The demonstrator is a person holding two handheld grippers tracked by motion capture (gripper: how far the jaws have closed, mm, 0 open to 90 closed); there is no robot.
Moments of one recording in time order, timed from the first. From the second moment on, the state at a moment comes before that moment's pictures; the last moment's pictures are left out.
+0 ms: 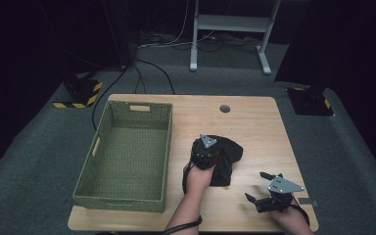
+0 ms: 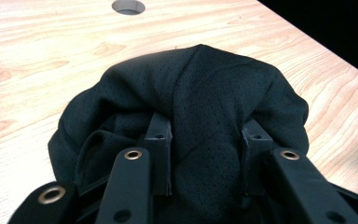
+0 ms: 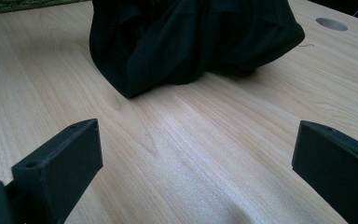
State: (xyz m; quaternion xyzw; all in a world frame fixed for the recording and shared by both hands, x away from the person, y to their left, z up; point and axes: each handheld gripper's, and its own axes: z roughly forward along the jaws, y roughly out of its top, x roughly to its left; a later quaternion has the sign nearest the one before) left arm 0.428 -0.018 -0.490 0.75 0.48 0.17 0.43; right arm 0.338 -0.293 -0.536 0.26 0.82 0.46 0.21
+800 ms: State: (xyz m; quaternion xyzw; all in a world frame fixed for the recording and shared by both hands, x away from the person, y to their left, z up) left arm 0.430 -0.026 -0.501 0.76 0.47 0.14 0.42; right arm 0.338 -0.294 -0.536 0.26 0.82 0.46 0.21
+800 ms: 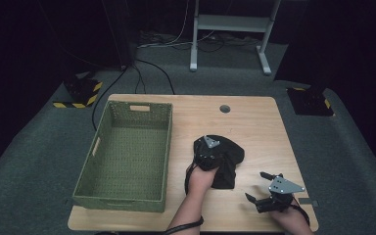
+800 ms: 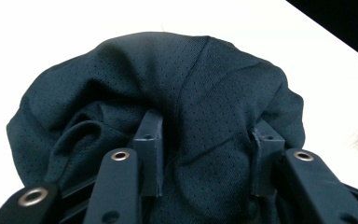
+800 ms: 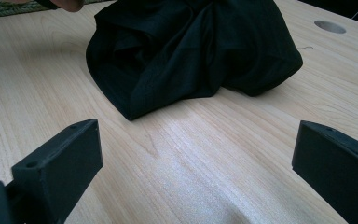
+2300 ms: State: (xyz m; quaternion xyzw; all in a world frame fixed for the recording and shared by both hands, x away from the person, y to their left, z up) left arm 0.422 -0.017 -0.472 0.76 0.45 0.15 0.44; right arm 0.338 -0.294 -0.536 0.26 0.82 0.46 0.21
